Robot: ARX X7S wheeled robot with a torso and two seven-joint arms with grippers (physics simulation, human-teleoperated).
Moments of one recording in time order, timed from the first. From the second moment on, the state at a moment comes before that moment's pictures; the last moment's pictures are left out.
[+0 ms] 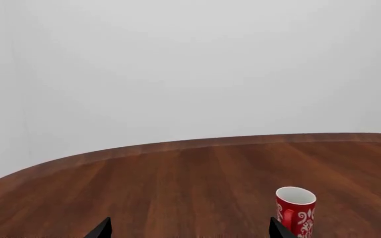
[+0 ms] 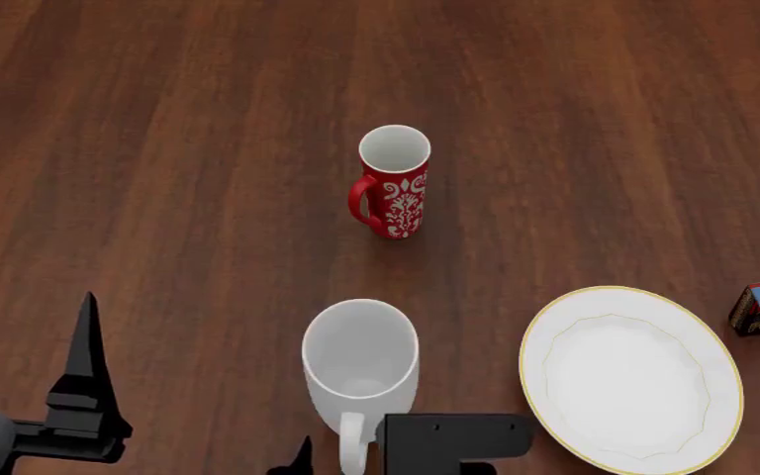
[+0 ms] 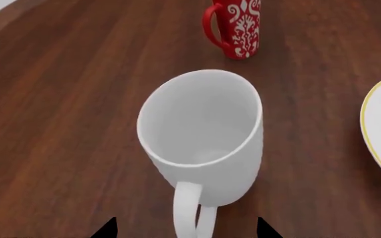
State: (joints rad) left arm -0.15 -0.35 0.19 0.35 -0.26 -0.08 -0.23; right arm 0.29 0.12 -0.33 -0.27 0.61 0.78 0.40
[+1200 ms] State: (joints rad) left arm -0.15 -0.36 0.20 0.32 -0.27 -0.06 -0.24; right arm 0.35 0.13 -0.38 -0.10 0.62 0.69 0.40
